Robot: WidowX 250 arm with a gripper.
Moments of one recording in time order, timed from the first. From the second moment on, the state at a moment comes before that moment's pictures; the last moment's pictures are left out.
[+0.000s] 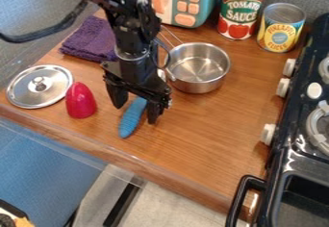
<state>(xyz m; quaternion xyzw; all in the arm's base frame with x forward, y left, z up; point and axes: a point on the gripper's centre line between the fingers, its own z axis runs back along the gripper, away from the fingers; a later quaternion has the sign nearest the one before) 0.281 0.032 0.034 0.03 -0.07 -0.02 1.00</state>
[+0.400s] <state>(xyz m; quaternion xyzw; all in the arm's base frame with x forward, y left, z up) 0.282 0.032 0.033 0.03 -0.07 -0.02 1.00</state>
